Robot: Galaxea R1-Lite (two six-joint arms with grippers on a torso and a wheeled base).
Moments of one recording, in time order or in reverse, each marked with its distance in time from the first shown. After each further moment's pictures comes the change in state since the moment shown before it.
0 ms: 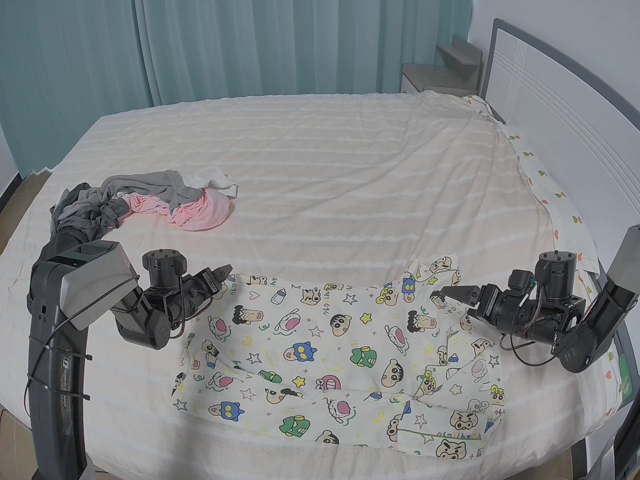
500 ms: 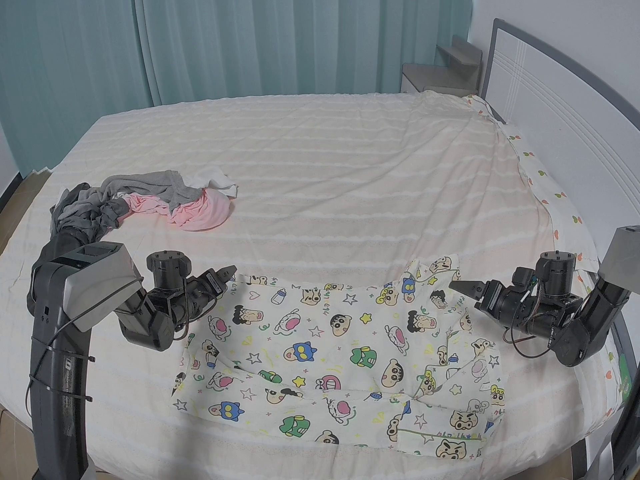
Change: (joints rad) left arm -0.021 0.006 -0.001 0.004 -0.016 -0.052; right arm -0.076 0.096 -0.060 -0.052 -0.005 -0.030
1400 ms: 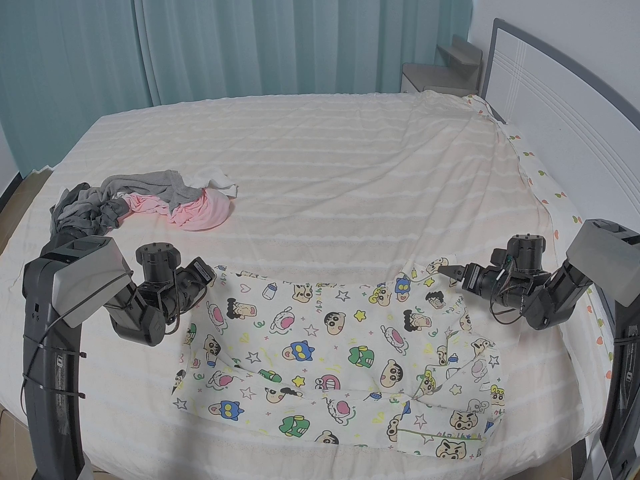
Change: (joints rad) left arm 0.040 -0.046 0.023 -0.039 0.038 -0.090; right arm -0.040 0.250 -0.477 0.265 -0.018 -0.214
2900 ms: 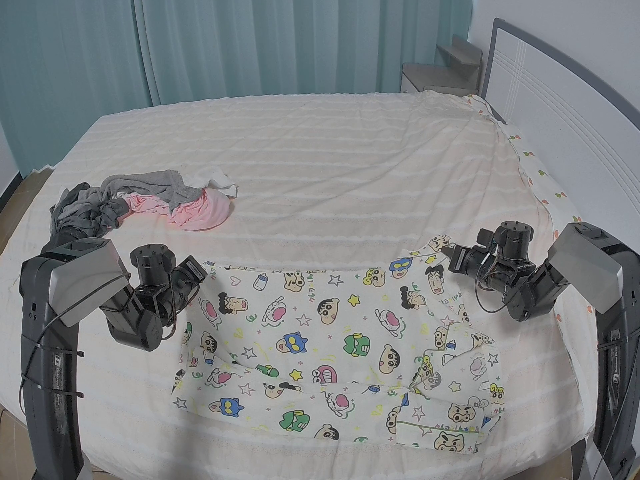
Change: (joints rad) left arm 0.004 -0.011 0.056 -0.118 0.146 0.091; right arm 0.012 0.103 -0.183 -0.140 -0.035 -0.114
